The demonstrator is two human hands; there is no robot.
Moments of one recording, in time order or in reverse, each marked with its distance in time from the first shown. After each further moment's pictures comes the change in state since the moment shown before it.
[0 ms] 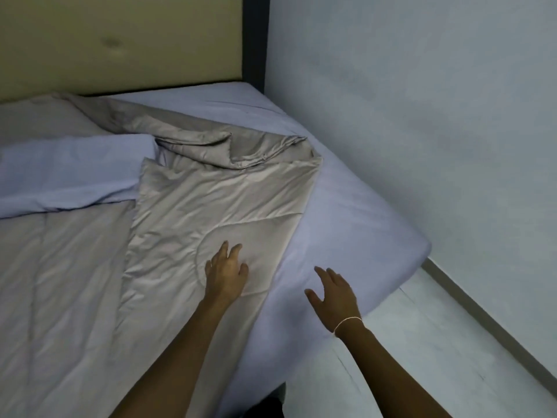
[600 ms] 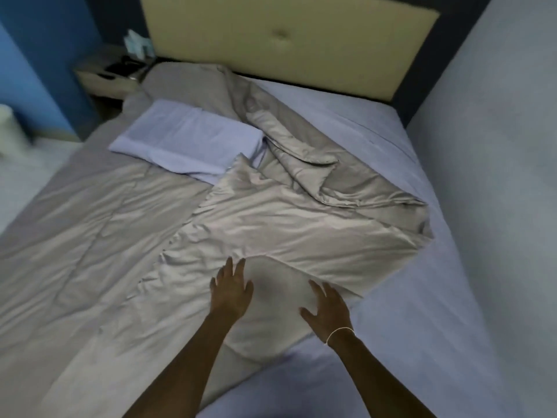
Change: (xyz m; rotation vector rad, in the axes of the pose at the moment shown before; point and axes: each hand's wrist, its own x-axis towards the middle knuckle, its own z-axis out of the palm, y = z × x) left_hand 0.146 -0.006 0.021 -0.055 0.135 -0.608; right_hand 0.299 -0.065 0.003 -0.251 -0.420 -0.472
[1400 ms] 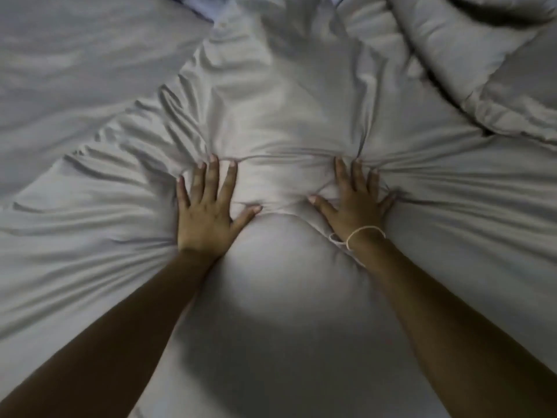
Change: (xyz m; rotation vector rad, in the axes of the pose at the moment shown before) left_hand 0.276 -0.143 0.234 0.416 0.385 -0.069; right_hand 0.432 0.013 0.171 -0.152 0.178 -0.288
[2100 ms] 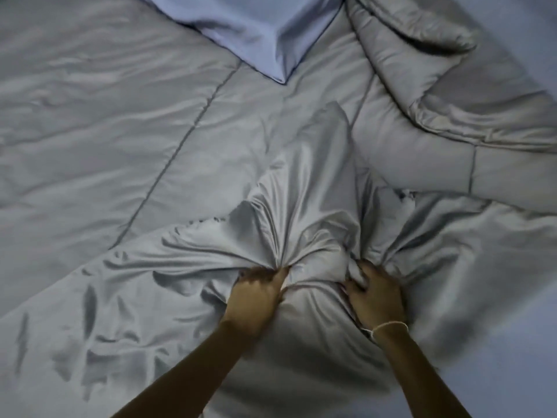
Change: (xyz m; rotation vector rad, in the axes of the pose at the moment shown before) left_hand -0.192 0.060 -0.075 -0.216 -0.137 0.334; right_hand -0.243 0.036 -0.042 0.236 -0.013 0.208
